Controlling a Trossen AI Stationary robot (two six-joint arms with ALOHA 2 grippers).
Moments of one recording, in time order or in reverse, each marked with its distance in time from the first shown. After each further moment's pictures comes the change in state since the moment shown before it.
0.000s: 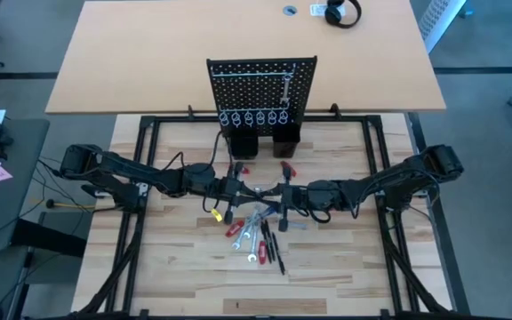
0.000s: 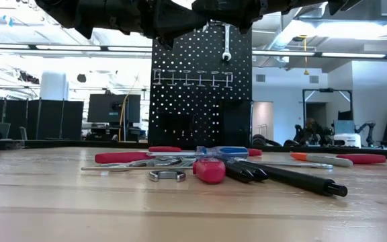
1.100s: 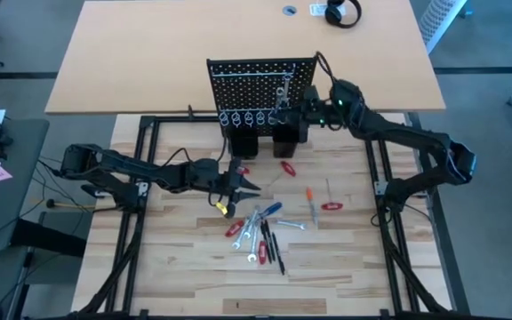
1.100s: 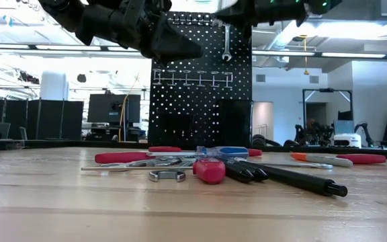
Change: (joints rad) left arm 0.062 0.001 0.000 -0.151 -0.013 -0.038; right arm -0.742 -0.143 0.262 -0.337 -0.788 0.342
